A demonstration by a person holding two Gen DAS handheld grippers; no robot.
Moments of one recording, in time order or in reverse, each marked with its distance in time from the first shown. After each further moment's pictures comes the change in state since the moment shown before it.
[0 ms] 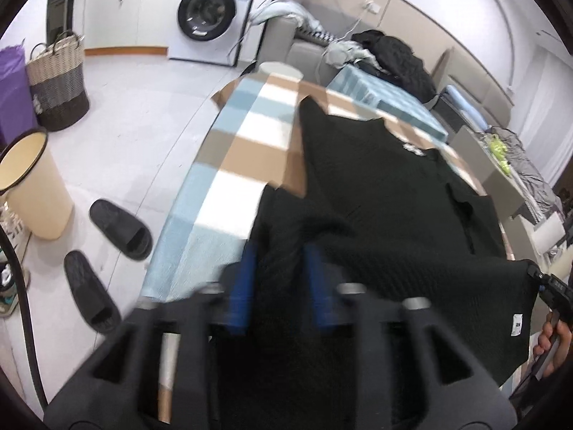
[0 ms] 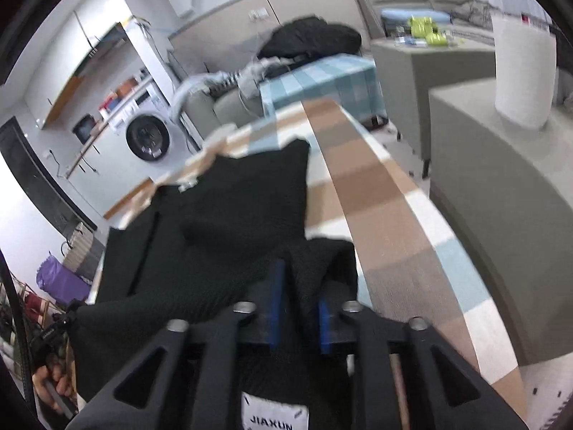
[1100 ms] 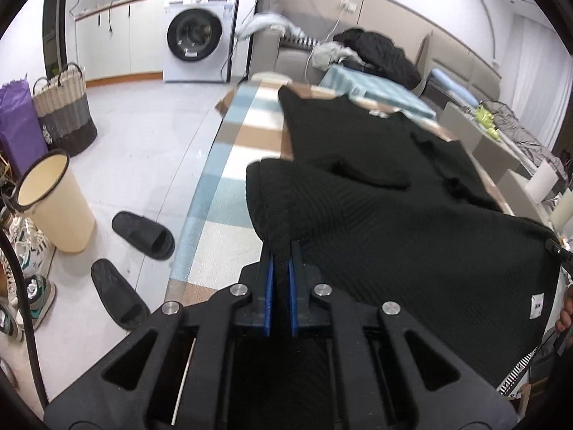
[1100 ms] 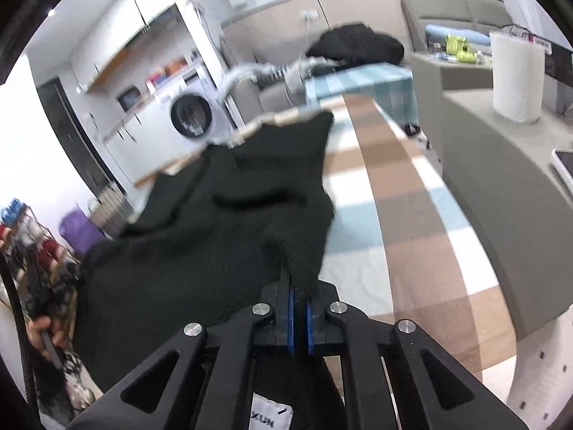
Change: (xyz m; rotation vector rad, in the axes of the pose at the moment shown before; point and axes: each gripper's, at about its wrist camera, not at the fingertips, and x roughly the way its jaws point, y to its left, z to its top) left arm -0.098 -0.006 -0.080 0.142 -0.078 0.022; right arm -0.076 0.001 -0.077 -0.177 -0.056 0.139
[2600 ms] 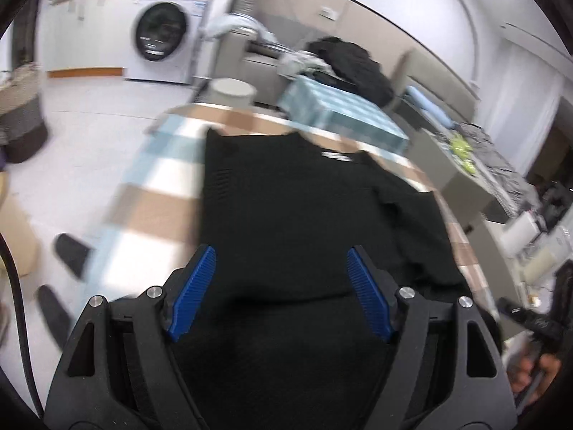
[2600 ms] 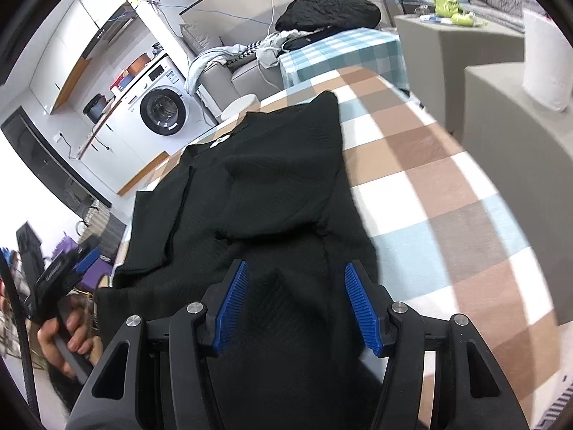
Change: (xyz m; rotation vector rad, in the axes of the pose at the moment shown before) left arm 0.096 -0.067 0.113 -0.070 -0.003 -0.121; right arm 0.074 0.029 0.065 0.148 0.146 -0.070
